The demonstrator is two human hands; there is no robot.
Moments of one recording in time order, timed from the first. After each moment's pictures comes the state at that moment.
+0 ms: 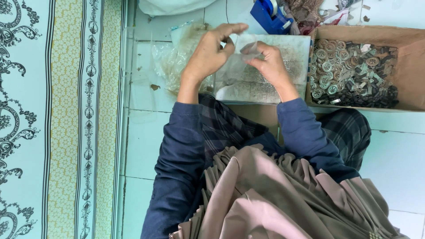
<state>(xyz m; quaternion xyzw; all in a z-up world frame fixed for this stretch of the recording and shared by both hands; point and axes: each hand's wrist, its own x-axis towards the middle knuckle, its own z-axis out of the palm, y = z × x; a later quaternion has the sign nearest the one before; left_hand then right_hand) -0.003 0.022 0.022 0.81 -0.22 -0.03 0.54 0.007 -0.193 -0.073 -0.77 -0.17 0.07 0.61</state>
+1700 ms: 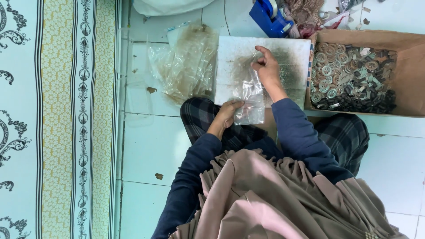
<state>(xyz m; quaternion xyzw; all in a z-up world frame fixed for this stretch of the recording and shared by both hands) -0.103 -0.051 -0.278 0.45 0.28 -0.27 0.80 0.052 -0.211 -0.265 -0.84 0.07 0.08 0.54</state>
